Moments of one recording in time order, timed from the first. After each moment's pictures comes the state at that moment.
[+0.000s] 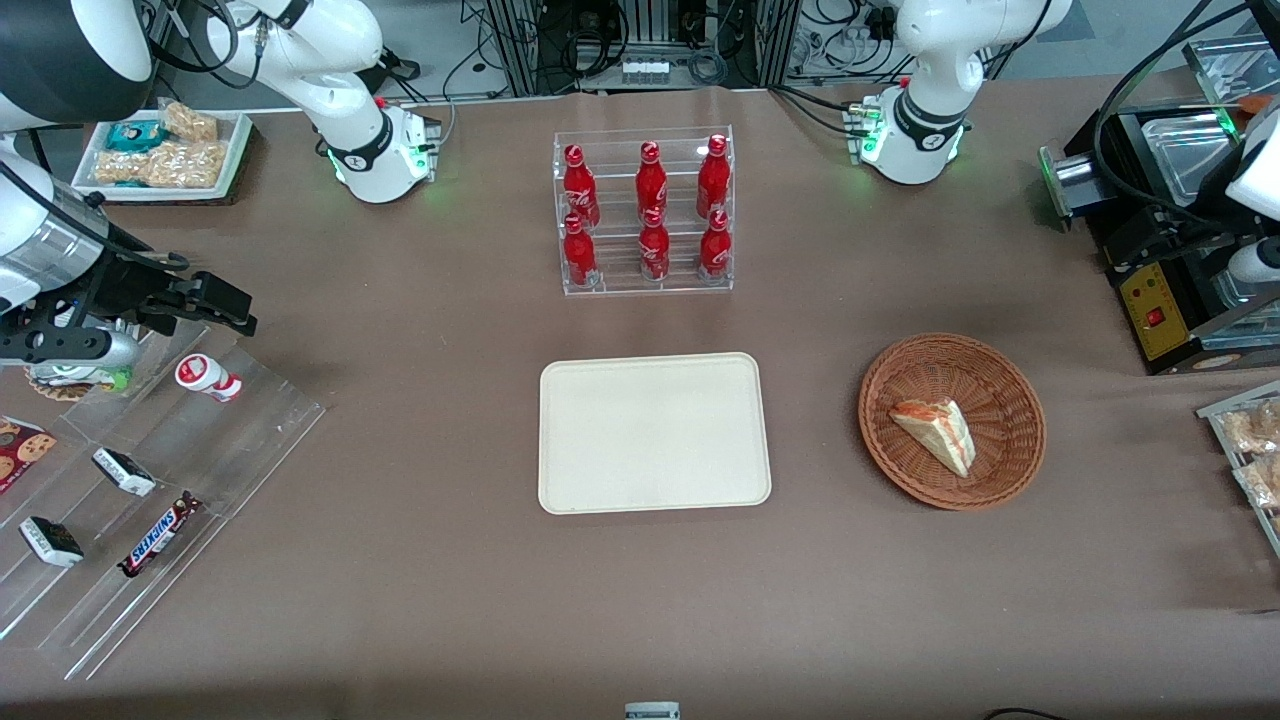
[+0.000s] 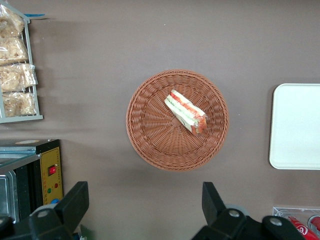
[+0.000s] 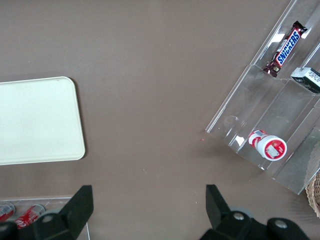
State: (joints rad) arm 0.21 -0.14 -0.19 -1.73 0.01 1.67 -0.04
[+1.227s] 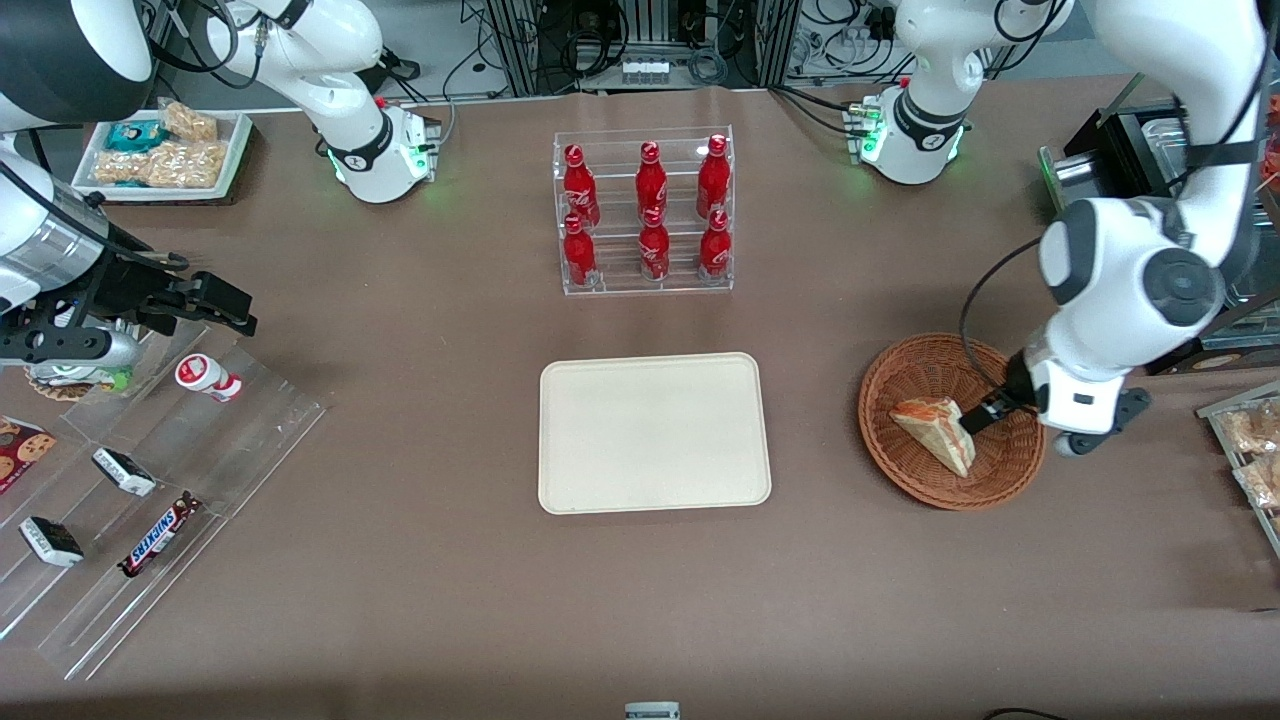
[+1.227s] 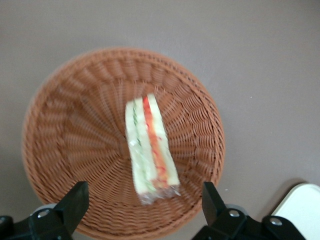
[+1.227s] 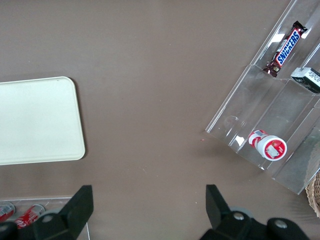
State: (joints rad) arm 0.09 0.20 -0.20 -2.06 0.02 2.27 -0.78
